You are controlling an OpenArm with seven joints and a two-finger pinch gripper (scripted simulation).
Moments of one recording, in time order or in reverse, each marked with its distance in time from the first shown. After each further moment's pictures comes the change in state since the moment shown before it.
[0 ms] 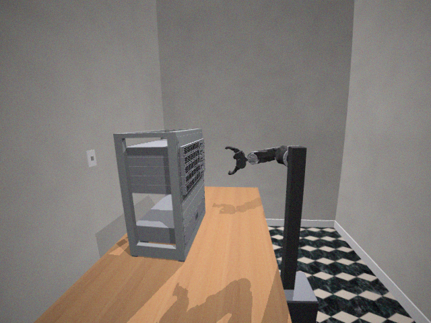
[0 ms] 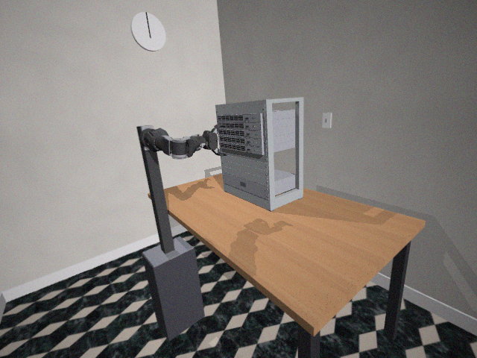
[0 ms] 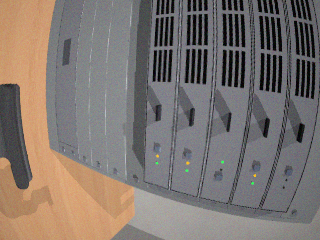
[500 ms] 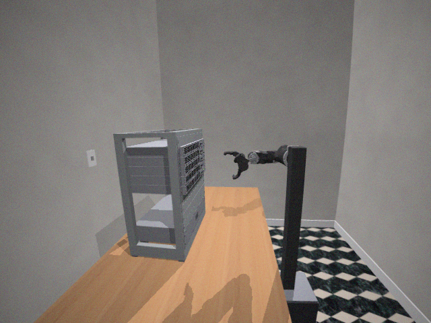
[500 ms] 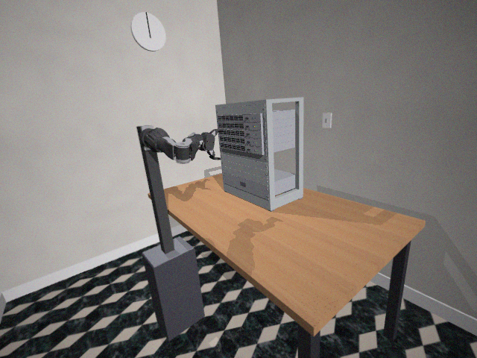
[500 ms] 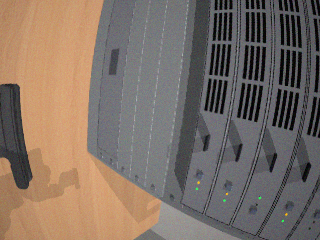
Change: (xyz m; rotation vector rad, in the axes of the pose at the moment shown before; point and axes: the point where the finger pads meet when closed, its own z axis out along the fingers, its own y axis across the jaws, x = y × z) arm 0.028 -0.029 -0.008 0.230 0.046 -0.056
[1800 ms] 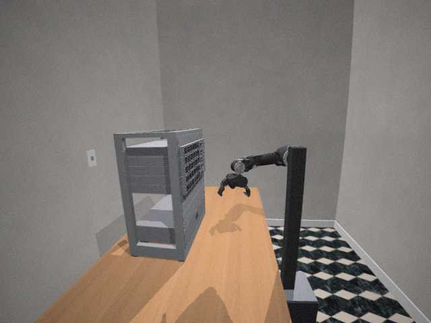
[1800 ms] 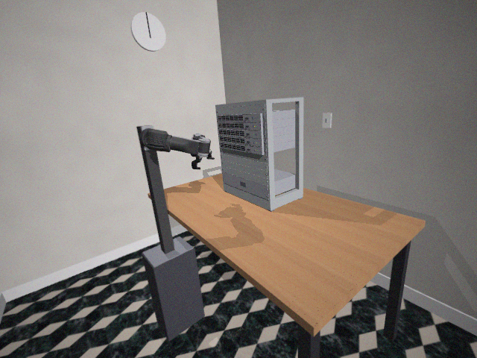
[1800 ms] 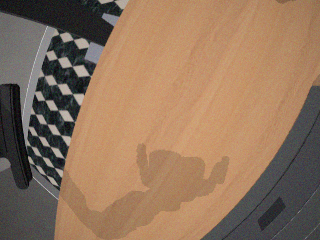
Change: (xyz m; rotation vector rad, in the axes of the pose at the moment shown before) arm 0.161 -0.126 0.005 1.054 0.316 -0.265
